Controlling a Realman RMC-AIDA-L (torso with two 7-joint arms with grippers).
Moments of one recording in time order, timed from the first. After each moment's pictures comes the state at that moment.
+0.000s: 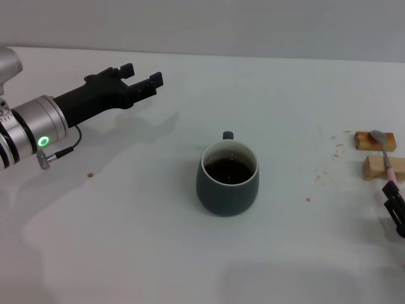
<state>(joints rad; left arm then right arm) -0.74 -1.93 -0.73 -0.02 2.88 1.13 -1.02 0.19 2.08 -0.43 0.15 -1.27 -1.39 0.45</state>
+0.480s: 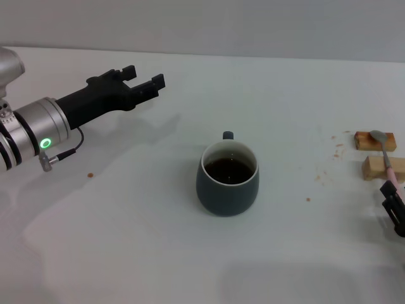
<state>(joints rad) -0.73 -1.93 -0.73 -0.02 2.88 1.13 -1.02 0.20 2.08 -0.43 0.15 -1.27 -1.37 0.45</state>
